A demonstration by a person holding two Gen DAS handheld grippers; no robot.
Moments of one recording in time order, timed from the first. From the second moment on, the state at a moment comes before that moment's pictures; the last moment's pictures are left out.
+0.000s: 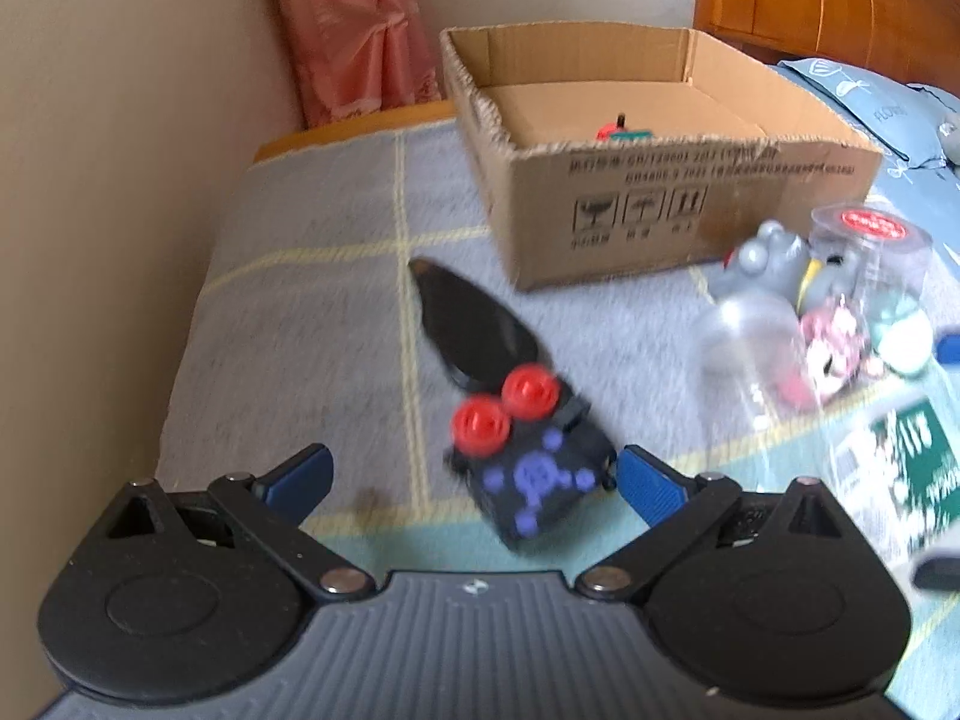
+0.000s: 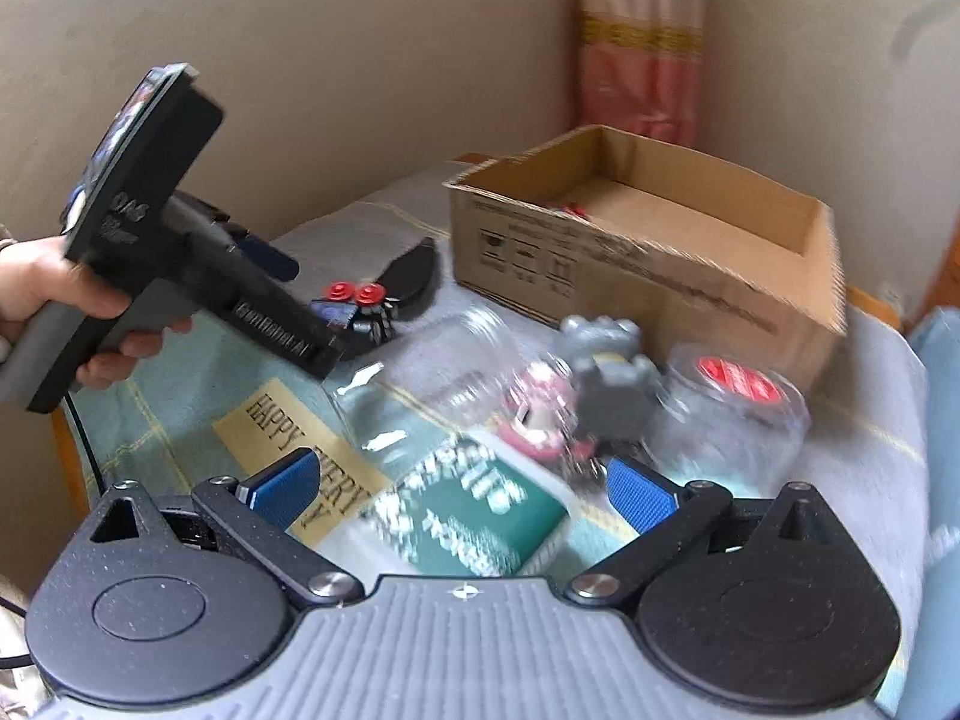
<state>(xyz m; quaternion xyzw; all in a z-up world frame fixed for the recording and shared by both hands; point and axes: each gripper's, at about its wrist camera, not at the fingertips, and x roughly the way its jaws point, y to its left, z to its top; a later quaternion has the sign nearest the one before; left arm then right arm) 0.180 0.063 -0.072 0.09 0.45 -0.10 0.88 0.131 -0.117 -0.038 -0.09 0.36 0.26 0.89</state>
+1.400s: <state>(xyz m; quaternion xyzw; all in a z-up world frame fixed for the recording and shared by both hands) 0.125 0.100 -0.038 0.06 0.42 -0.09 0.90 0.116 -0.107 -0.070 -0.07 0.45 0.12 0.88</state>
